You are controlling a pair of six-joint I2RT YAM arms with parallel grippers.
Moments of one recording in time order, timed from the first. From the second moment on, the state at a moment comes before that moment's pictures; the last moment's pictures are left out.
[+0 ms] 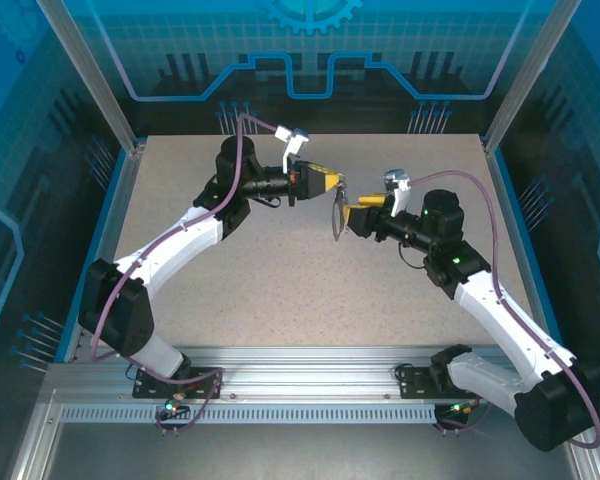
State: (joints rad) left arm -0.47 1.57 1.28 0.30 0.93 -0.54; right arm 0.37 1.02 0.82 0.01 -0.49 0.35
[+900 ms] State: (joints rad) left arm -0.48 1.57 1.27 0.31 0.90 -0.54; right arm 0.43 1.11 0.88 0.01 -0.43 0.28
